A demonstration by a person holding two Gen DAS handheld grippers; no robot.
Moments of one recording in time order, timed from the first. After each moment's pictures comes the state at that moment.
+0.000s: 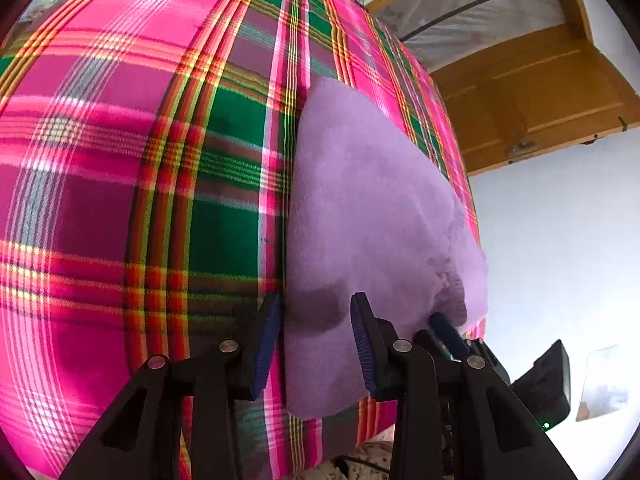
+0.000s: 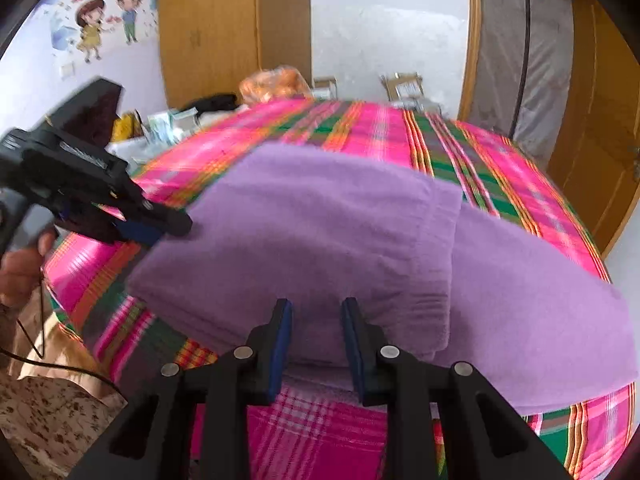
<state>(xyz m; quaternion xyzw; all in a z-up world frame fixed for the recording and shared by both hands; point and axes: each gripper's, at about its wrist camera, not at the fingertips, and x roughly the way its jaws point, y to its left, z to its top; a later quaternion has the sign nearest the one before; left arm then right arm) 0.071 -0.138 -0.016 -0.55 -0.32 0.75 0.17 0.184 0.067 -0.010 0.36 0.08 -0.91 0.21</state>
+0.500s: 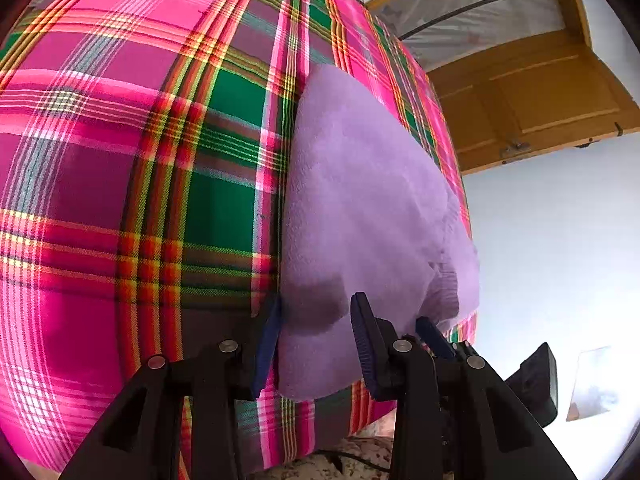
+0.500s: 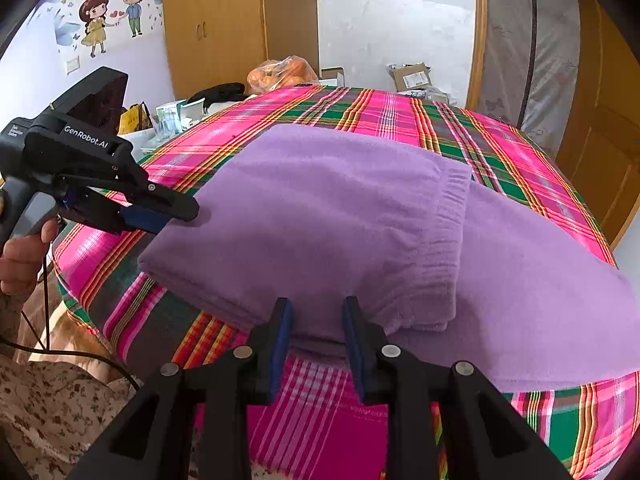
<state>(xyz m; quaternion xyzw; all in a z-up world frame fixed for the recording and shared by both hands) 0.084 -0.138 -0.021 -0.55 -0.33 0.74 0.18 0.191 0.069 -0.016 0.39 0.08 -0.89 0.21</state>
